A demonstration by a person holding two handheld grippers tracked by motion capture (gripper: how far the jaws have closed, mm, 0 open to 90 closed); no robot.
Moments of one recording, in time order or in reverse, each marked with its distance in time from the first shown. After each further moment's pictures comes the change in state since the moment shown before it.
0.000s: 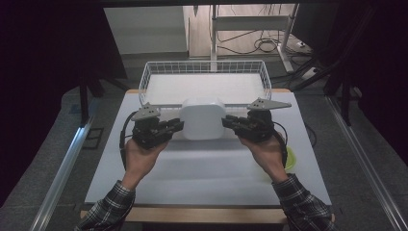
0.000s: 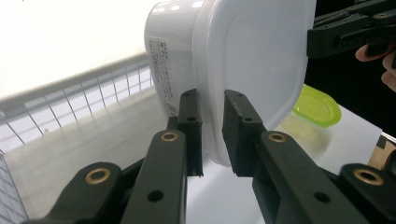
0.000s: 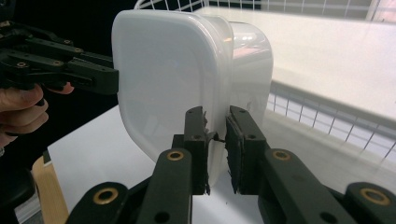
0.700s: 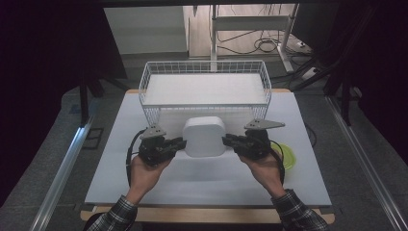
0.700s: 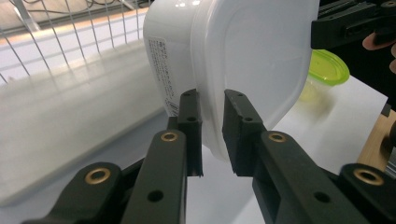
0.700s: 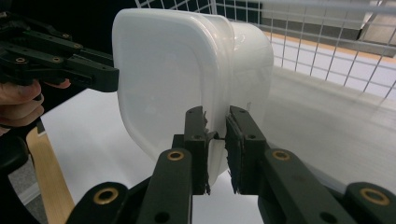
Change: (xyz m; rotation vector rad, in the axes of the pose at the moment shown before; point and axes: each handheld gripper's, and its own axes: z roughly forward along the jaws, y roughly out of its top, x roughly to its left) left arm -0.005 -0.052 0.019 0.084 -0.019 -0.030; right arm 0.001 -0.054 0.010 0.073 -0.005 0.026
